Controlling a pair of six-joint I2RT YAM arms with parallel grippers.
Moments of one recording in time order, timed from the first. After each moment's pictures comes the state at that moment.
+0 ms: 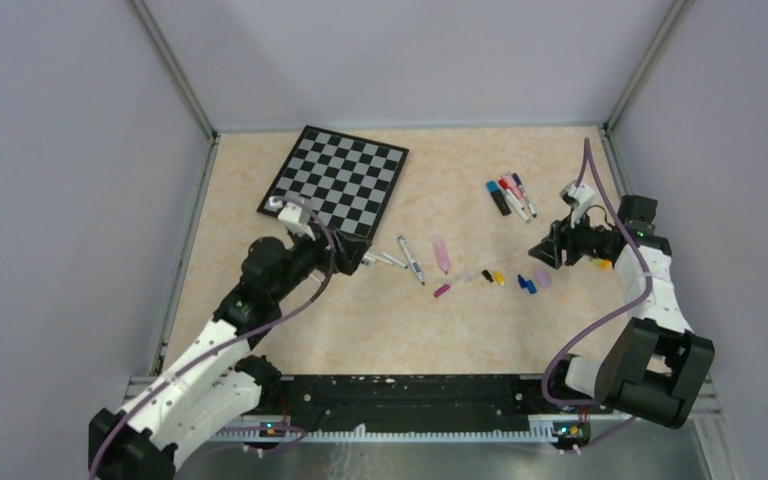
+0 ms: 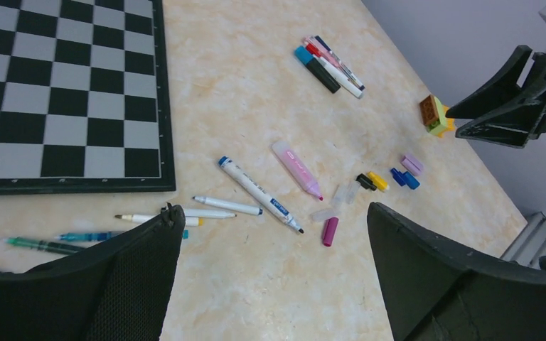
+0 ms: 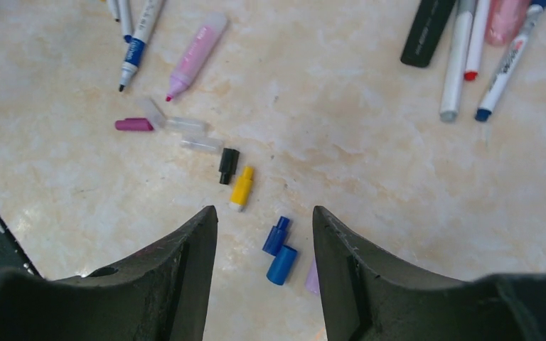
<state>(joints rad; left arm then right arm) -0.51 0.82 0.57 0.11 0.16 -0.43 -0.35 1.23 0.82 -0.61 -0.91 -0.65</state>
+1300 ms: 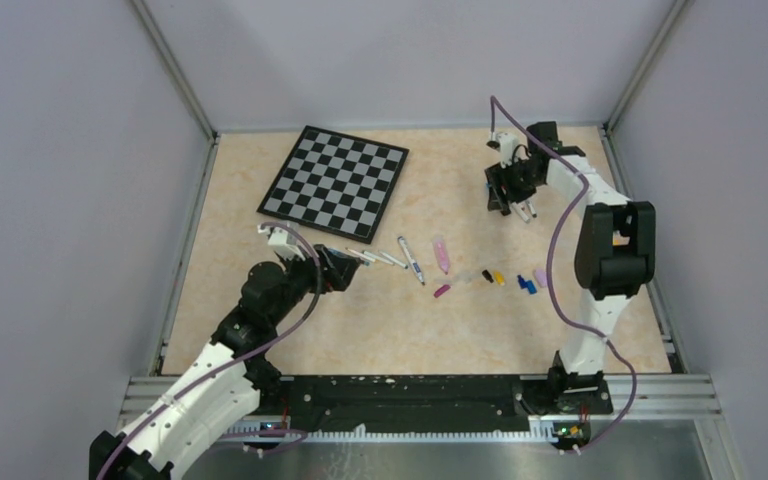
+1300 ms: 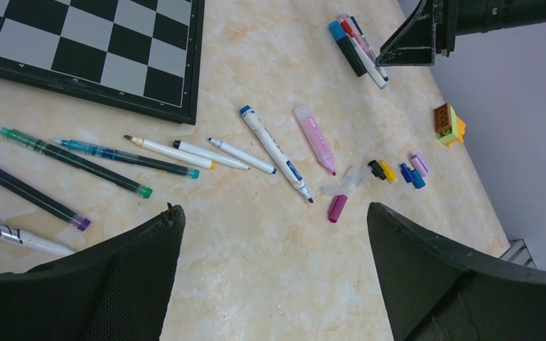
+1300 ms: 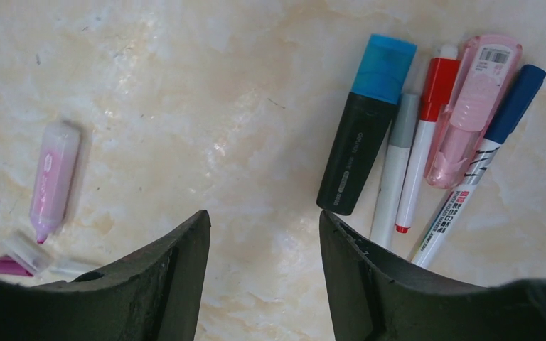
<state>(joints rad) -0.51 0.59 0.36 0.05 0.03 -0.61 0.08 1.92 1.51 -0.65 -0.43 -0.41</state>
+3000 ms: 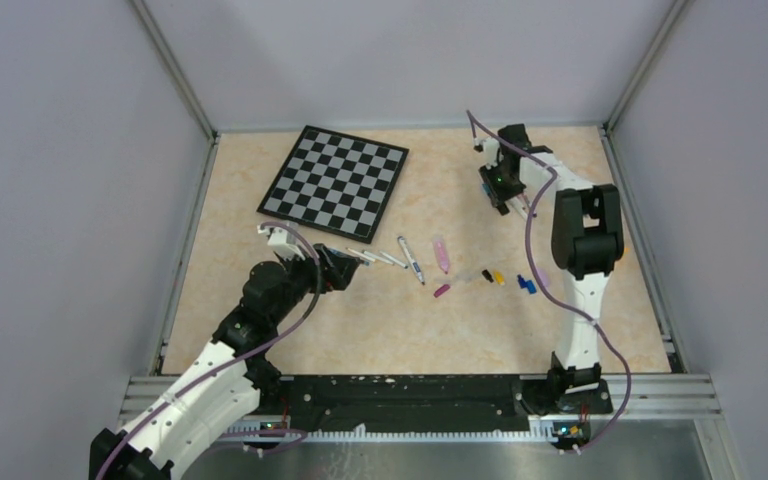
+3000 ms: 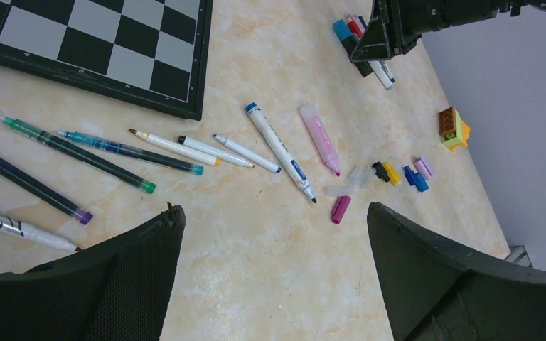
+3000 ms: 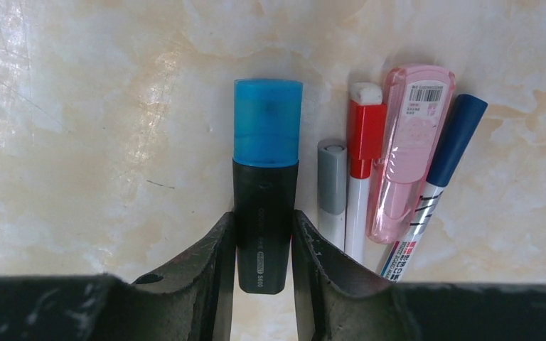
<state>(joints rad) -0.51 0.61 0.35 0.05 0.02 -0.63 0.16 2.18 1.69 -0.62 -0.05 -0.31</state>
